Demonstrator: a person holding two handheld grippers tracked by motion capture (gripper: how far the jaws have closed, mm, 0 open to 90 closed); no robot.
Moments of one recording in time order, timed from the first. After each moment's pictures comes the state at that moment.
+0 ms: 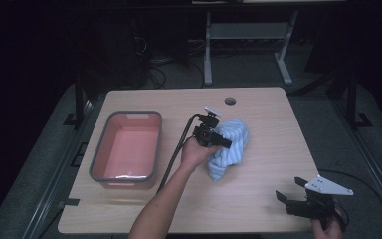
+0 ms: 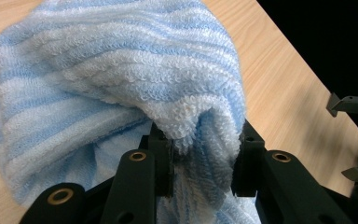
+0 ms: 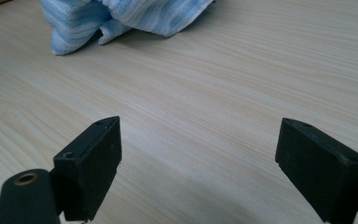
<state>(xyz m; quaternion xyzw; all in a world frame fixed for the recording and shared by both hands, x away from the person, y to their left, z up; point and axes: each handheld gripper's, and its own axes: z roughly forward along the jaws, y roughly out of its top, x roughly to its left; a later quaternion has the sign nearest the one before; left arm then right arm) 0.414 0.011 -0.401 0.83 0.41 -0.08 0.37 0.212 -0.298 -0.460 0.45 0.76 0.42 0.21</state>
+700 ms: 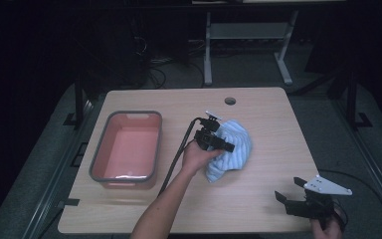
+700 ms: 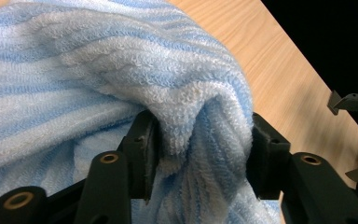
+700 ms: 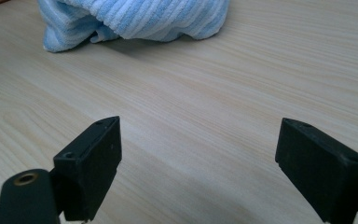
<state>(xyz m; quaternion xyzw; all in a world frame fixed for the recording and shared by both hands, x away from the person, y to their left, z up) 0.410 0.009 -0.412 0.83 0.41 -0.09 0.38 0.213 -0.296 -0.460 0.45 0.76 0.42 0.21</state>
